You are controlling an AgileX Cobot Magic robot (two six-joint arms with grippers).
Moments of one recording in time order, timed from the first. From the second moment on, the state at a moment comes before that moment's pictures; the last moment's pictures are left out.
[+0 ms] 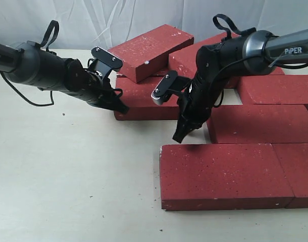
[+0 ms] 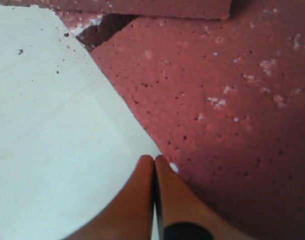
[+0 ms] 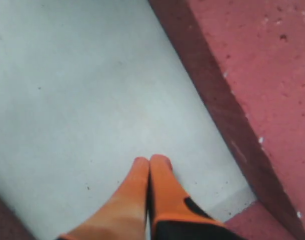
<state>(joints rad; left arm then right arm) -0.42 2.10 -1.21 -0.28 0.10 0.47 0.50 2.08 -1.33 0.08 0.68 -0.63</state>
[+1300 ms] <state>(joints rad) -0.43 2.10 -1.21 -0.27 0.07 0.47 0.49 2.08 -1.33 0.04 0.62 -0.59</state>
